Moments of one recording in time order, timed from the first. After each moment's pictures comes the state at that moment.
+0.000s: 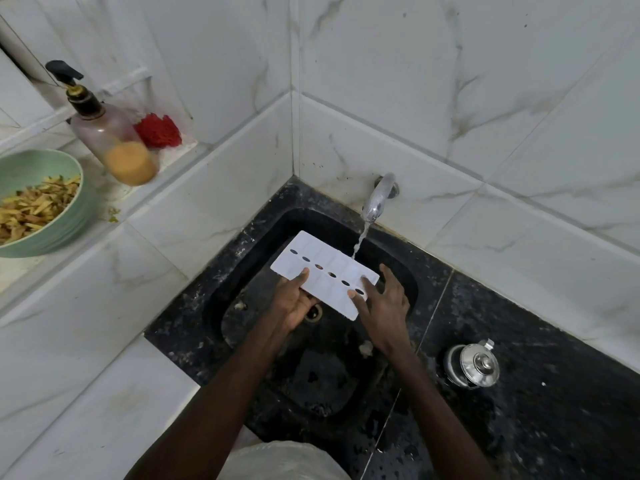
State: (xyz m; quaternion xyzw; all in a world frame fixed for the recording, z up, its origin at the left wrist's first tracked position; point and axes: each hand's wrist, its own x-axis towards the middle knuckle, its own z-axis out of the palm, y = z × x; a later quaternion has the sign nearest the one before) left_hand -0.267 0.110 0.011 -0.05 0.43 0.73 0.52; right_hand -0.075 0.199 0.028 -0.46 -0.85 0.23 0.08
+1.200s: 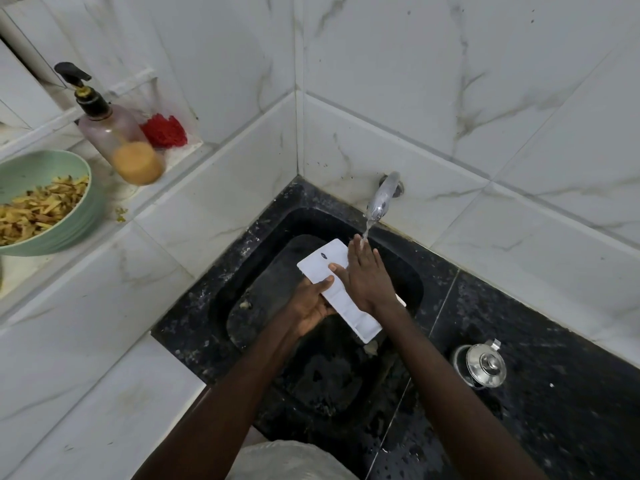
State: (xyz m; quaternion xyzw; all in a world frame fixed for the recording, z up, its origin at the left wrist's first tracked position) left_hand -0.244 0.111 0.035 -0.01 0.43 0.67 0.60; right_hand -0.143 0.238 0.042 -0.35 -0.91 0.19 -0.08
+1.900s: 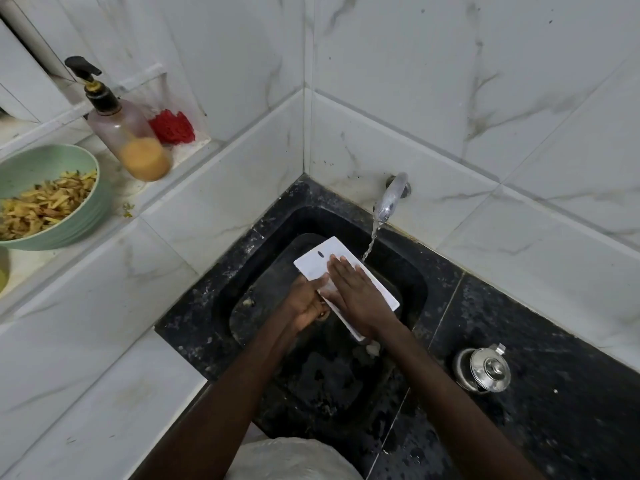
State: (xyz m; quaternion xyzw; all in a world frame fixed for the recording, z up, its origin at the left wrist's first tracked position) left_hand -0.260 0.112 0.024 -0.02 0.51 0.64 0.58; right_hand -0.131 0.208 0.029 -0.21 -0.95 0.22 -0.03
